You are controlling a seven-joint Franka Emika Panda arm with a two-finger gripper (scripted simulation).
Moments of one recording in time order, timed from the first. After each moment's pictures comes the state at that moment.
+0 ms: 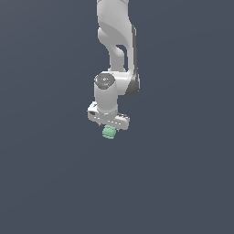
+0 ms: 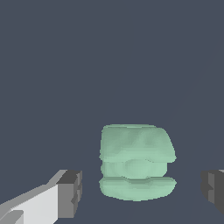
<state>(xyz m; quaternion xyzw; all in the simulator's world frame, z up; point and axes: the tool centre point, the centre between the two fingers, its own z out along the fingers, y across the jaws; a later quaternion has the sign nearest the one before) -0.045 -0.042 0.085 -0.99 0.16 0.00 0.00</state>
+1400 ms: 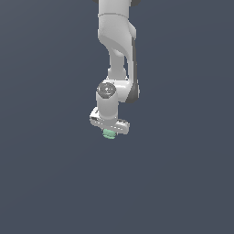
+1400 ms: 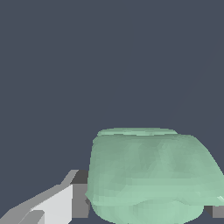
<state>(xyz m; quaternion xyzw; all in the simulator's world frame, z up) -0.044 -0.038 0.045 -0.99 0.16 0.00 0.00</state>
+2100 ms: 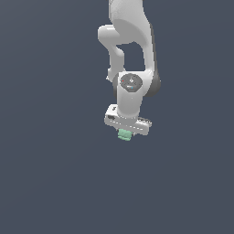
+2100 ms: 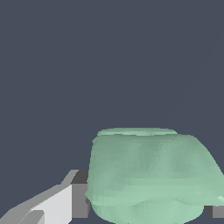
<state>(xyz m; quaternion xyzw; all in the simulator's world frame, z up) -0.003 0.043 0.107 -0.99 0.16 0.00 0.00</state>
